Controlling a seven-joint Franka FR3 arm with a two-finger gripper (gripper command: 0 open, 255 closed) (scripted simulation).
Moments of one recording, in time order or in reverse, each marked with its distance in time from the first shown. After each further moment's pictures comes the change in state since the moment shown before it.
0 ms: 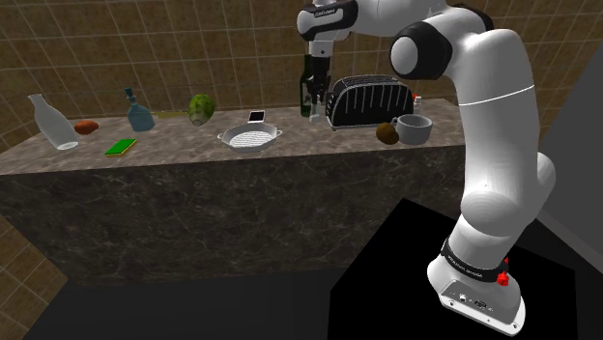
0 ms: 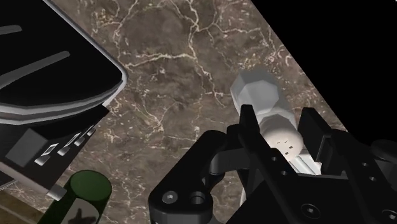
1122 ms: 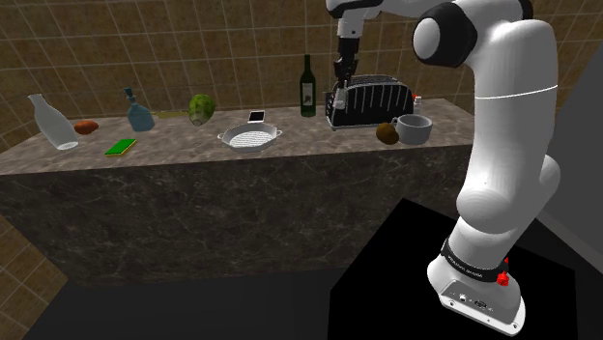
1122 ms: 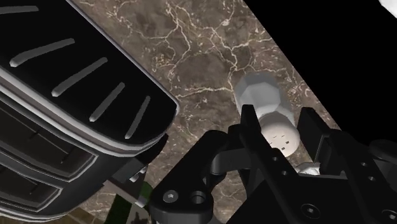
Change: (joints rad) arm -0.093 -0.134 -0.050 -0.059 -0.020 -0.089 -0.135
